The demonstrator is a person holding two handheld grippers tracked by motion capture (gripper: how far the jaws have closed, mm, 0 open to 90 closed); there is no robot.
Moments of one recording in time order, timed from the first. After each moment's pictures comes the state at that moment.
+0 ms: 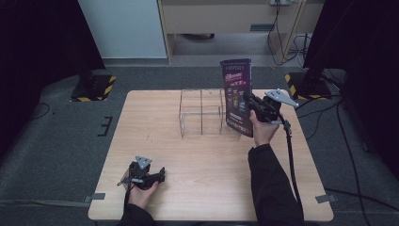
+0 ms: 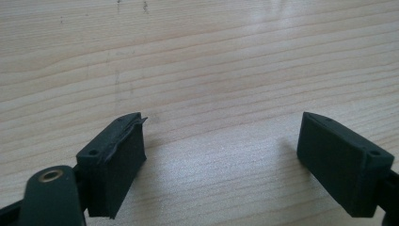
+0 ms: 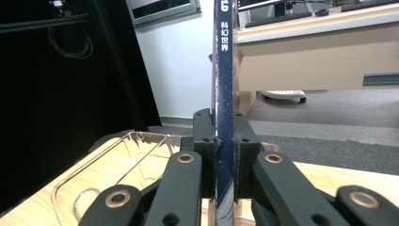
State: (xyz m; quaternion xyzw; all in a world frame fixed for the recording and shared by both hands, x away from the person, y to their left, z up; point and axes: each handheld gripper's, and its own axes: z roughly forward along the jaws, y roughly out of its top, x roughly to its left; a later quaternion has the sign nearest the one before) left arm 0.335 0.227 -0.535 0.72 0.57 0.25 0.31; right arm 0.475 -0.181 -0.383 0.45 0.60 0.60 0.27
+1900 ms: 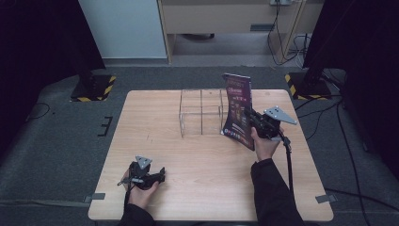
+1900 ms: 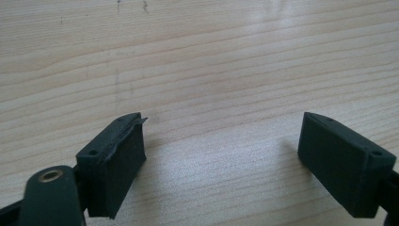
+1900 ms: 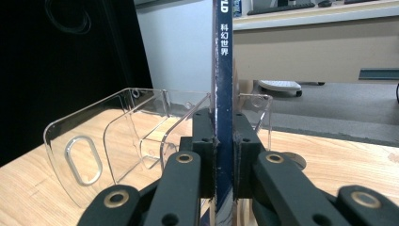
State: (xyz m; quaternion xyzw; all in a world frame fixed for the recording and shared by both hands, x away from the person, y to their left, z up) left arm 0.335 0.226 -0.535 0.72 0.57 0.25 0.31; right arm 0.449 -0.190 -0.428 0.44 0.62 0.58 0.28
